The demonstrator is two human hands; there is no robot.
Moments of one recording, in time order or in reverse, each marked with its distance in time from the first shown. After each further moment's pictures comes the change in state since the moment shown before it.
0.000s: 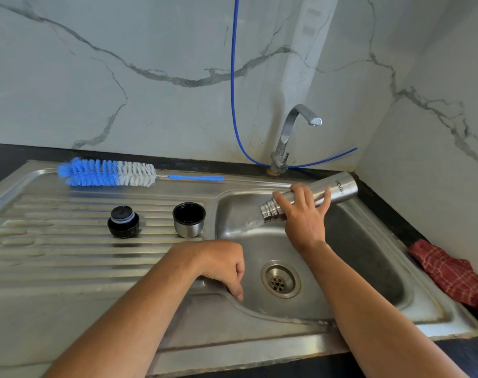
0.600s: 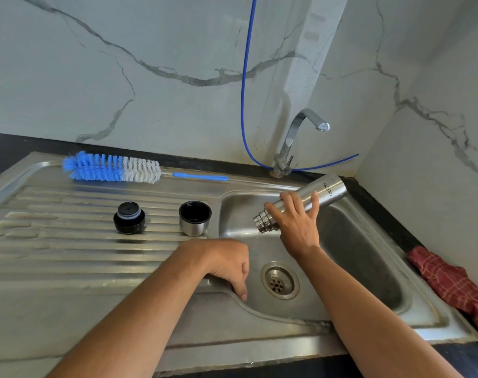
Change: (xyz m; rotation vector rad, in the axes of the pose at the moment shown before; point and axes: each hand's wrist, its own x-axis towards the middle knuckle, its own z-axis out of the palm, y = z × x) left_hand -0.004 0.004 -0.004 0.012 -0.007 0.026; right_hand -0.003 -0.015 0.005 -0.071 0.015 -0.161
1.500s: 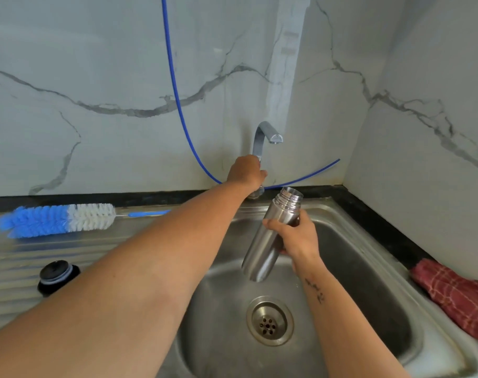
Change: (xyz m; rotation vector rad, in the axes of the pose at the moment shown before) left_hand 0.212 0.043 -0.175 -0.132 1.015 -0.127; right_hand 0.019 0.057 0.008 1.610 -0.023 0.980
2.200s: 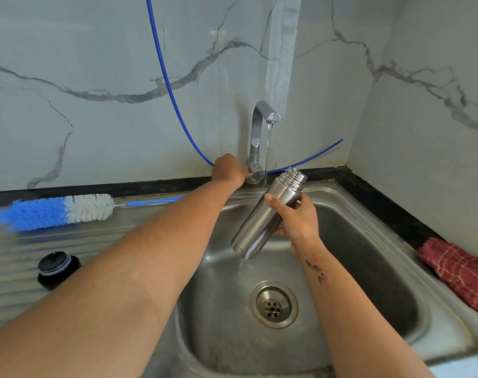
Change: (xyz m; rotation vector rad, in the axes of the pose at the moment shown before) left_hand -0.005 -0.045 0.016 0.015 -0.031 -0.272; right_hand 0.004 0.002 0.004 0.123 0.007 0.051
